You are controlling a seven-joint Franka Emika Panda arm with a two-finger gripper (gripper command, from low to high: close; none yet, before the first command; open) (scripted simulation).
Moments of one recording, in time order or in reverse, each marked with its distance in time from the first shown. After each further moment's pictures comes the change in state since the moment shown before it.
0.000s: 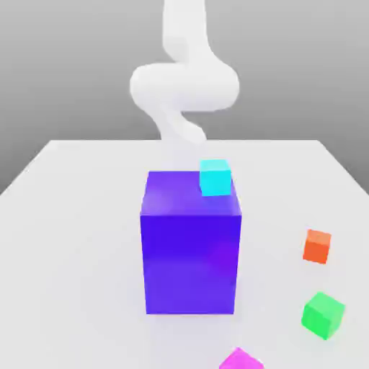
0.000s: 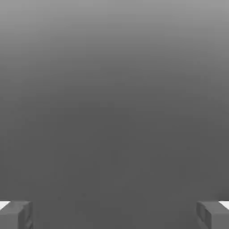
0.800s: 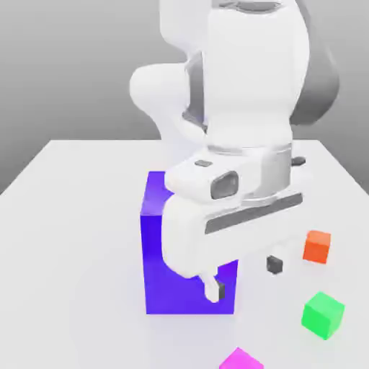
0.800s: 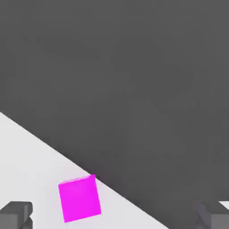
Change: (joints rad) arm 0.142 0.876 -0.019 0.000 0.034 0.269 -0.522
